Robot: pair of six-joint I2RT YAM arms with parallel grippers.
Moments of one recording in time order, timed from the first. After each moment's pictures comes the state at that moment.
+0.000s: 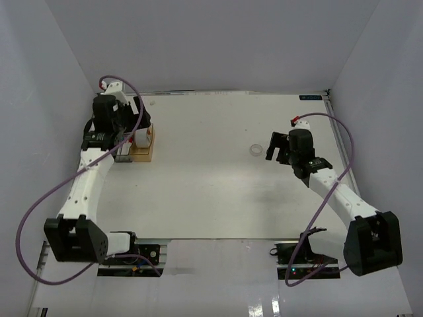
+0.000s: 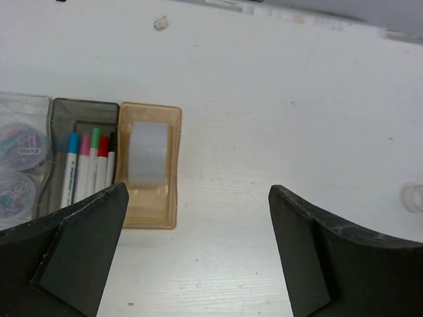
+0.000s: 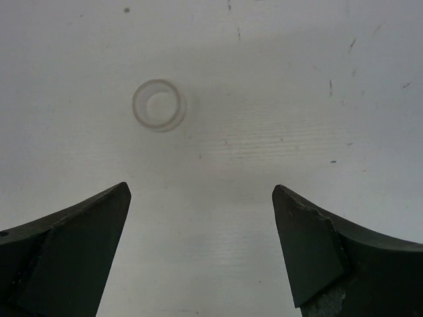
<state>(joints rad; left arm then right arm) -0.04 1.35 1.28 -0.40 0.04 -0.18 0.32 1.15 0.72 -0.19 0.14 0.33</state>
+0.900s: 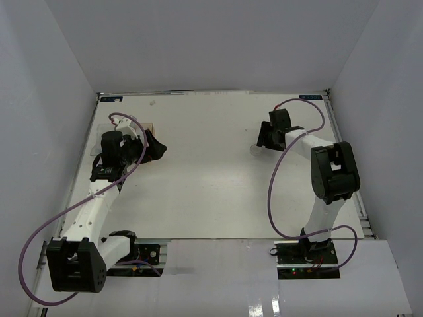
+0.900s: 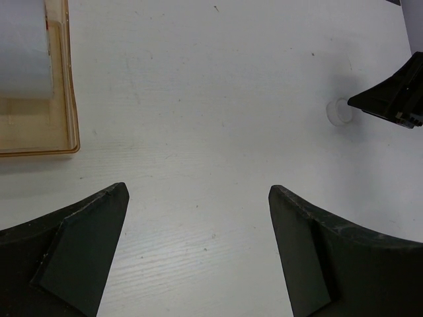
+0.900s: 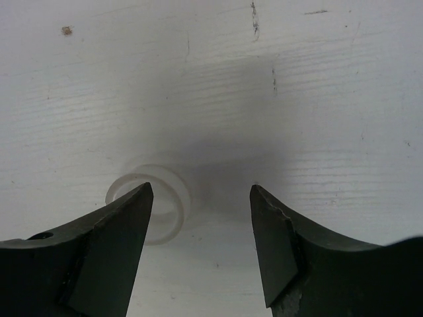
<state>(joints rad) -0.04 1.05 0.75 -0.17 0.35 -0.35 0.27 1.85 1.18 -0.24 0.08 0.38</state>
